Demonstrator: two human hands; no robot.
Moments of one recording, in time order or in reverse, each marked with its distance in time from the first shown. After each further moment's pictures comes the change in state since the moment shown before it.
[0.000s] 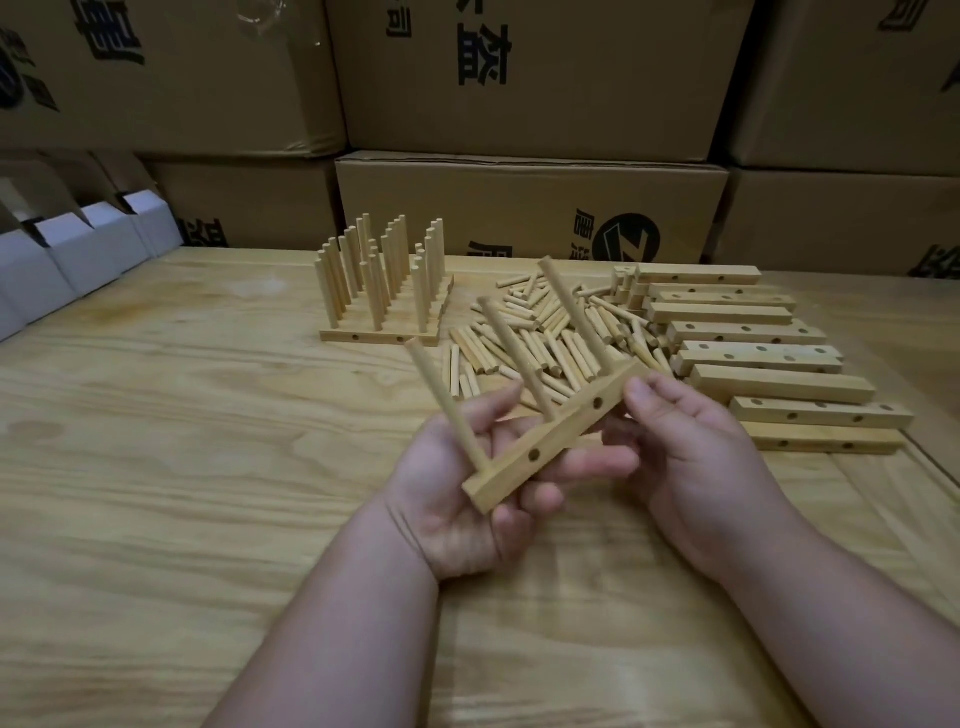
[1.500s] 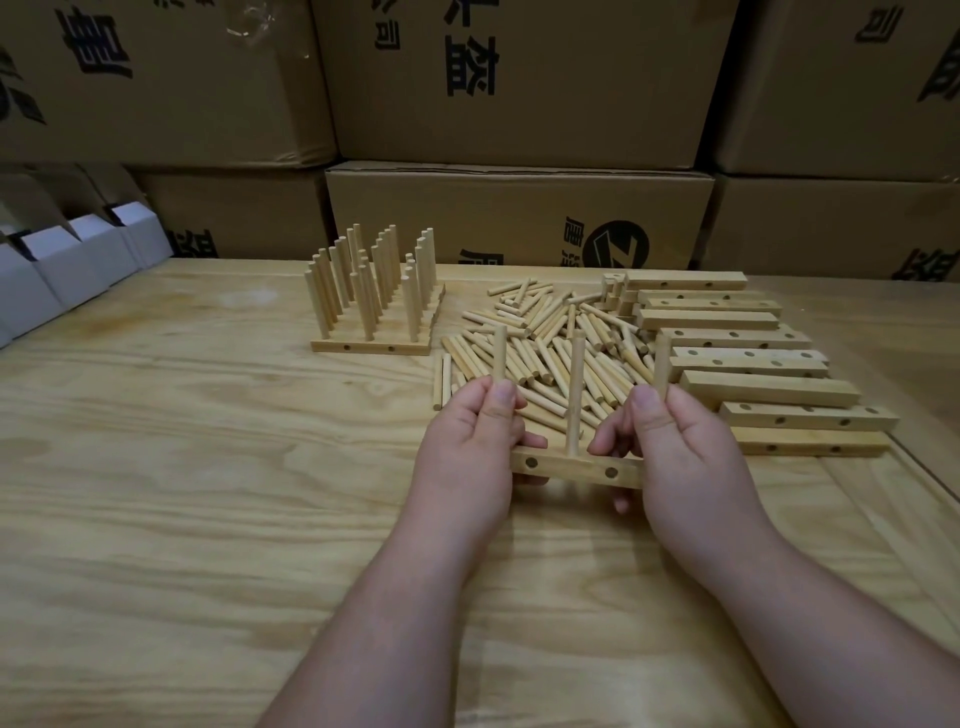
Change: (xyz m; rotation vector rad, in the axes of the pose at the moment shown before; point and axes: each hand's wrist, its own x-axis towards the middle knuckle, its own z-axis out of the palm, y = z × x) left_hand 0.028 -0.021 0.001 0.832 0.818 0.831; right_hand -0.005 0.006 -0.002 -0.533 0.194 -0.208
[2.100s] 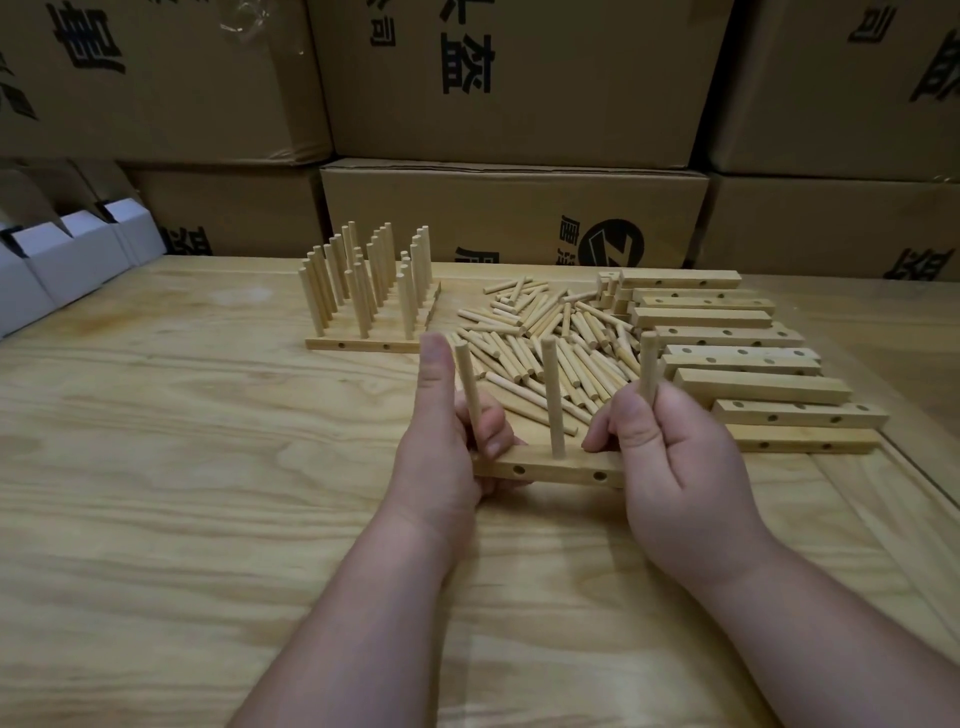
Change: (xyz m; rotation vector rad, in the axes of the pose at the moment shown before) left_hand 0.003 0.014 -0.004 -0.303 -0.070 -0.290; right_hand -0.005 -0.003 -0.001 -0.244 0.032 -0.330
